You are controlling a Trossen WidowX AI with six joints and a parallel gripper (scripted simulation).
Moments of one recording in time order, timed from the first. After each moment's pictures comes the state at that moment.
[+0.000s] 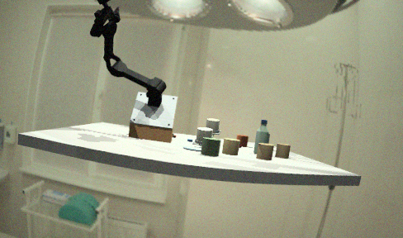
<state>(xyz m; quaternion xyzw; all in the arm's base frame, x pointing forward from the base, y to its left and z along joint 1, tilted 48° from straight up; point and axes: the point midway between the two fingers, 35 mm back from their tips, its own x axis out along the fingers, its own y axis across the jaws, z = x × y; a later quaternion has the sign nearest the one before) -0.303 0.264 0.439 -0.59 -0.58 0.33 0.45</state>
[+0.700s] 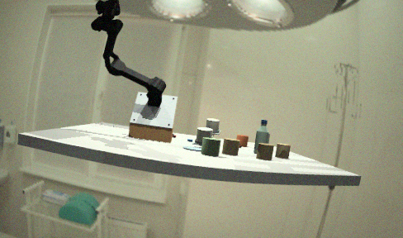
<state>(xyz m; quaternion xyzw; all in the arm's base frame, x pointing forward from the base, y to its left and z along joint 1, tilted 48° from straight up) -0.270 0.205 0.522 -0.40 -0.59 0.42 0.56</state>
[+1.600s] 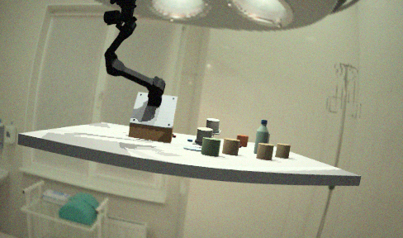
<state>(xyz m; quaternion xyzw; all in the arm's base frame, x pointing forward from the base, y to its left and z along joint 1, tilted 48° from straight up) -0.155 0.122 0.608 -0.08 -0.52 0.52 0.68</state>
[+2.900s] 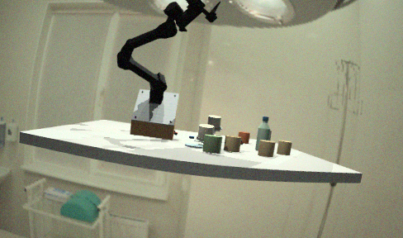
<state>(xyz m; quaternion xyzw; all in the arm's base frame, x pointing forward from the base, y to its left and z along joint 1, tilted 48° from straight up) 0.185 0.120 0.557 0.38 -0.14 0.43 0.81</state>
